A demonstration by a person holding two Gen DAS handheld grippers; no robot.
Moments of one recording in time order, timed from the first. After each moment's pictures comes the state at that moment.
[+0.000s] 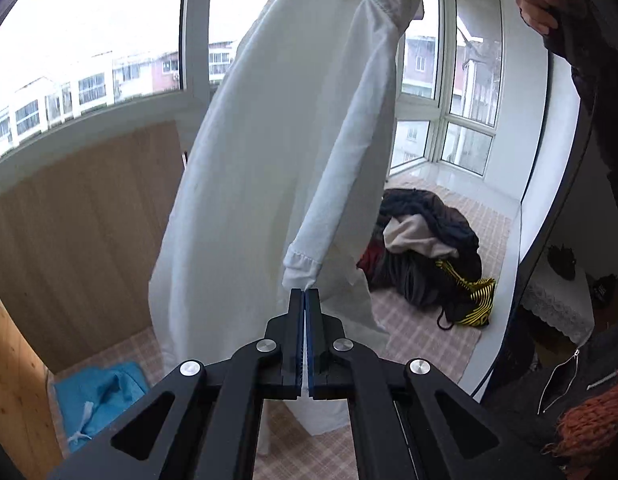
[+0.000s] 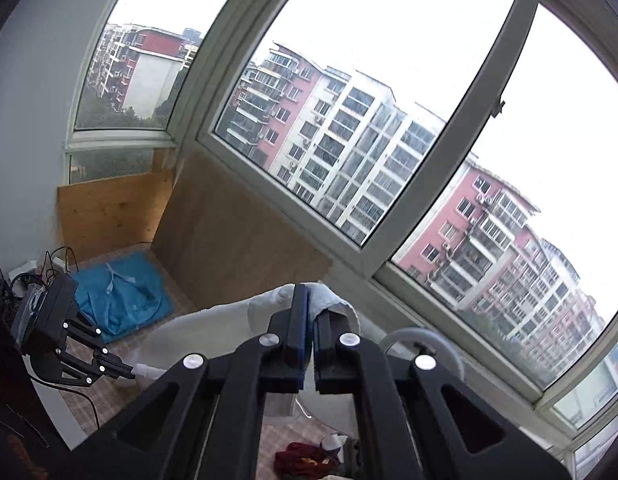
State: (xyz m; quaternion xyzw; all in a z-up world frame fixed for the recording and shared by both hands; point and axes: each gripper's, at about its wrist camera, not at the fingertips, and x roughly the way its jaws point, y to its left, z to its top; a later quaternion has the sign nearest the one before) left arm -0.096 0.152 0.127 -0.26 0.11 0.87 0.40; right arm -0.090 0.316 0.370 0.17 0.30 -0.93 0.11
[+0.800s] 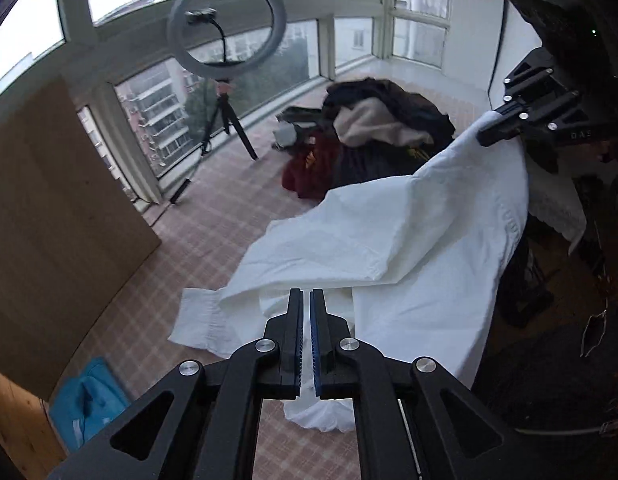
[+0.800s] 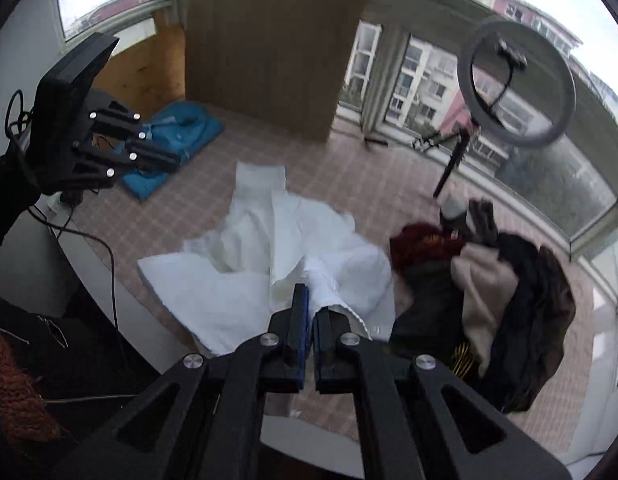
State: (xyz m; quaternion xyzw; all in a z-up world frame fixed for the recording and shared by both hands) left arm -0.133 0.275 0.009 -0.38 0.27 0.76 0.46; right arm -0.023 0.453 0.056 0.50 0.10 -0.85 0.11
